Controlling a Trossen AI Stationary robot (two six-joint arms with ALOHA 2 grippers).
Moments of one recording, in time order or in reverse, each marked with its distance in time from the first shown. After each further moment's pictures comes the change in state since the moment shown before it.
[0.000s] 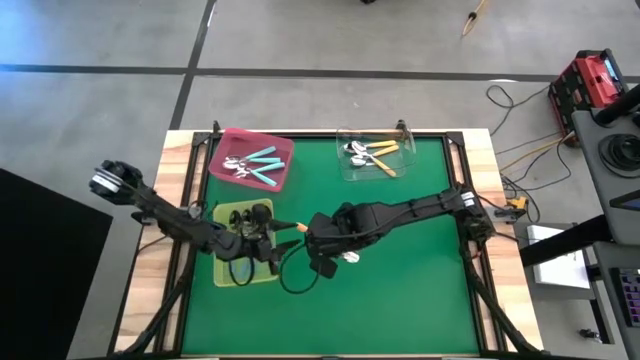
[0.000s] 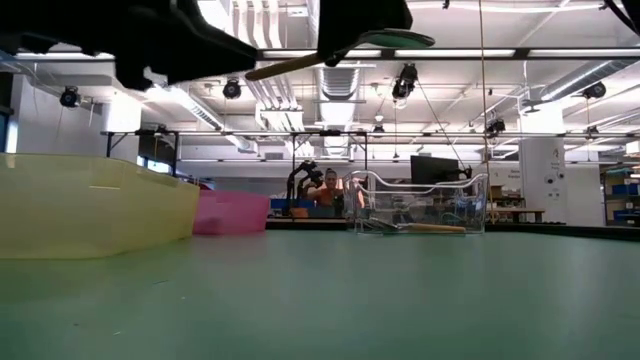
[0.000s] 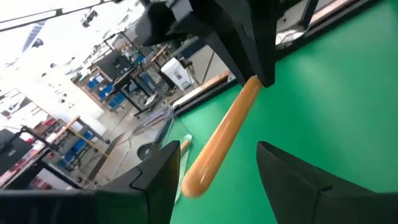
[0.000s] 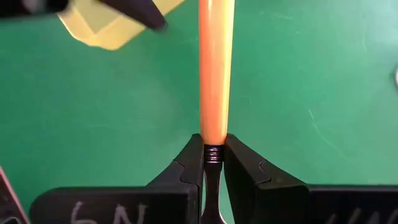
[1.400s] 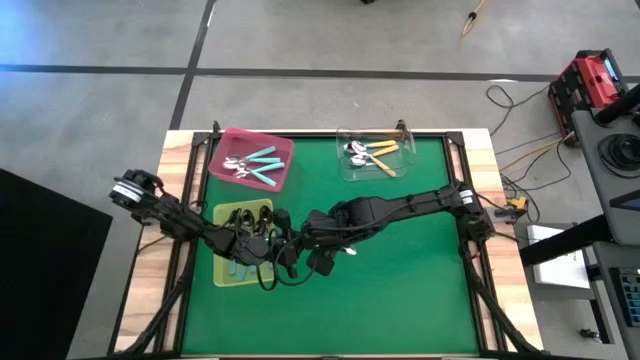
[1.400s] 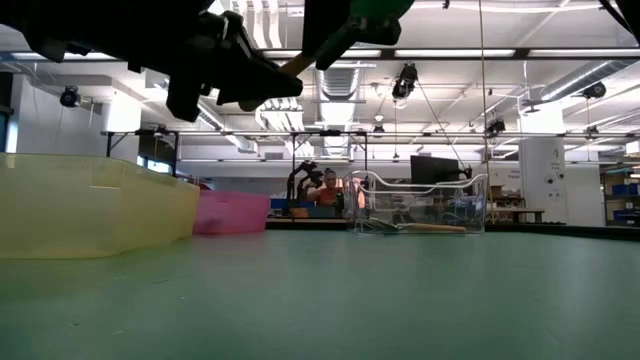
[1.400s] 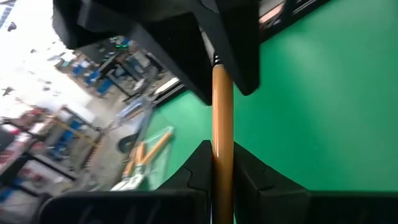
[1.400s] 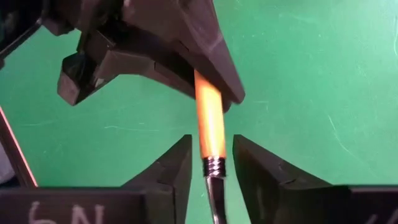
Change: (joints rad) left arm 0.054 0.222 0.171 -0.072 0.042 -0.044; right arm -0.035 0.003 -0.002 0.051 -0.085 -0.040
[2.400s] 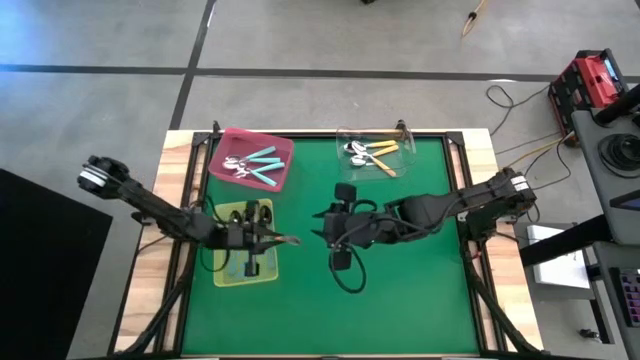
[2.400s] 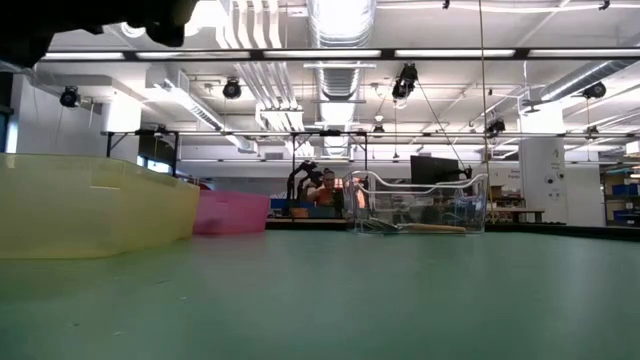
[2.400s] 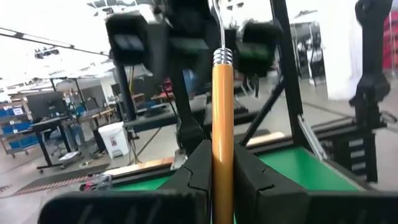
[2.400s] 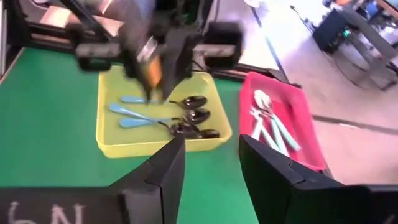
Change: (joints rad) left arm -0.018 -0.412 -0.315 0.357 0.326 -0.205; right arm 0.089 -0.392 -0.472 0.717 0.345 -0.709
